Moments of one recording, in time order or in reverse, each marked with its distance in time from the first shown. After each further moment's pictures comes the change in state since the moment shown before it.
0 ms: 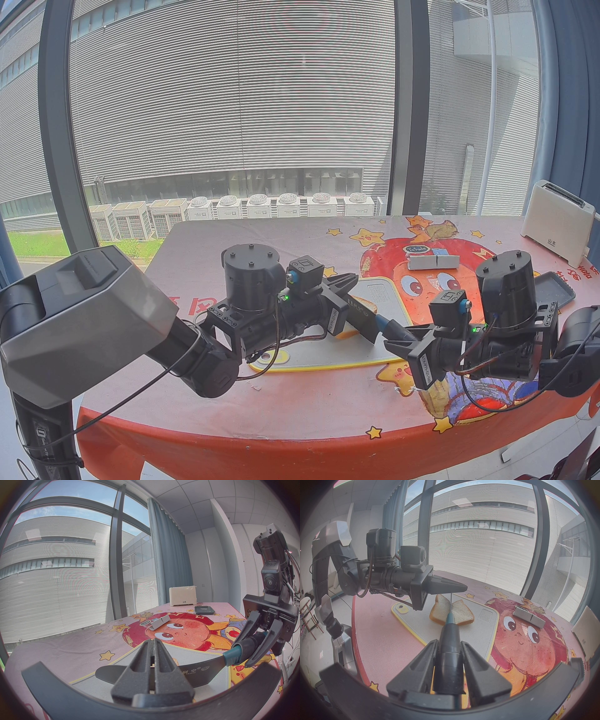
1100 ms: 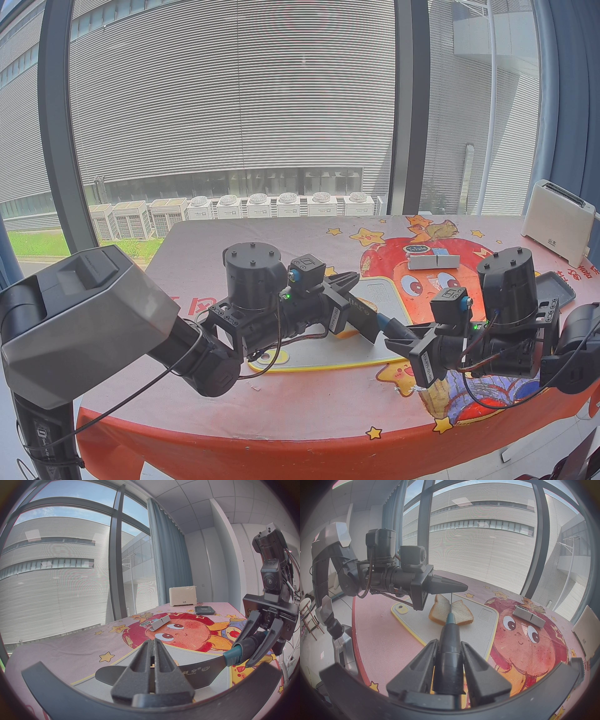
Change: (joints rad) left arm -0.002 0.000 -0.013 -0.005 0.001 0.002; right arm -0.003 -0.005 -0.014 0.016 0.008 0.000
